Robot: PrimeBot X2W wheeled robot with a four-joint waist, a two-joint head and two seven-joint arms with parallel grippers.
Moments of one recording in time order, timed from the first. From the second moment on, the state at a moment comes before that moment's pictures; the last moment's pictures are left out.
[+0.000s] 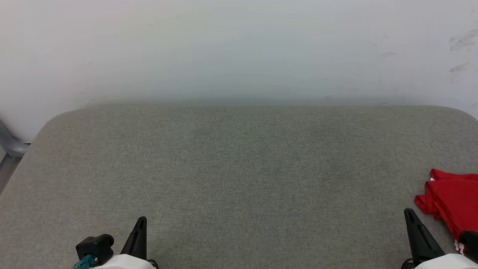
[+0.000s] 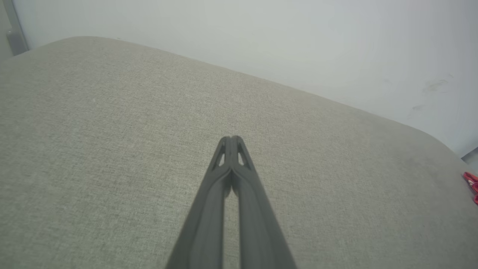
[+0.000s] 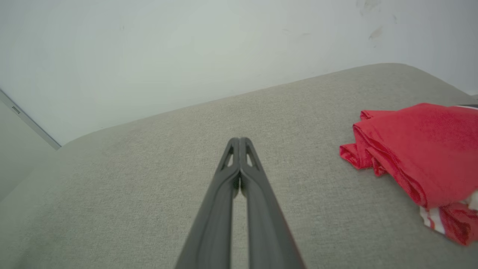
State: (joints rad) left arm 0.04 0.21 -0.18 0.26 -0.53 0.03 -0.21; right arm 0.19 -0.05 -0.14 -0.08 0.34 0.13 0.06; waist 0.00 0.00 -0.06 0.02
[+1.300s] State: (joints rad) left arm -0.03 0.14 -0.04 0.25 -1.03 -0.04 -0.06; right arm 0.06 -0.05 -0.13 0.07 0.93 0.13 0.09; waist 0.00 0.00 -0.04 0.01
